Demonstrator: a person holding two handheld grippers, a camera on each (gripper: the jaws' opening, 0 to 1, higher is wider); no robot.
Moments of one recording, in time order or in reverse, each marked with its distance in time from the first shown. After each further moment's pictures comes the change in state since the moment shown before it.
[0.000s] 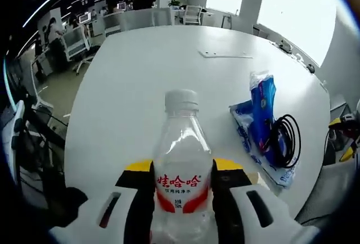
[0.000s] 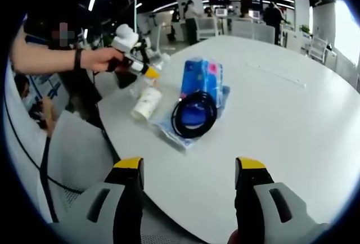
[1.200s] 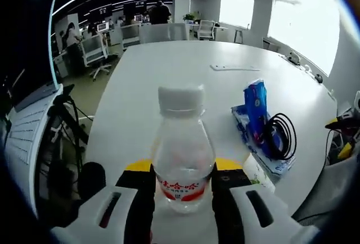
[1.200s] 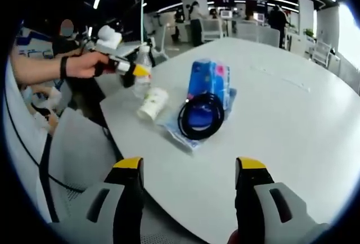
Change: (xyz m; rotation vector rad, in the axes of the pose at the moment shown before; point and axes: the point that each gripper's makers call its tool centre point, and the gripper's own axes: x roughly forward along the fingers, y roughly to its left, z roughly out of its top) left arm -0.058 0.006 -0.023 -0.034 -0.115 0.106; right arm 0.002 0.014 0.004 -0.028 -0.011 0.019
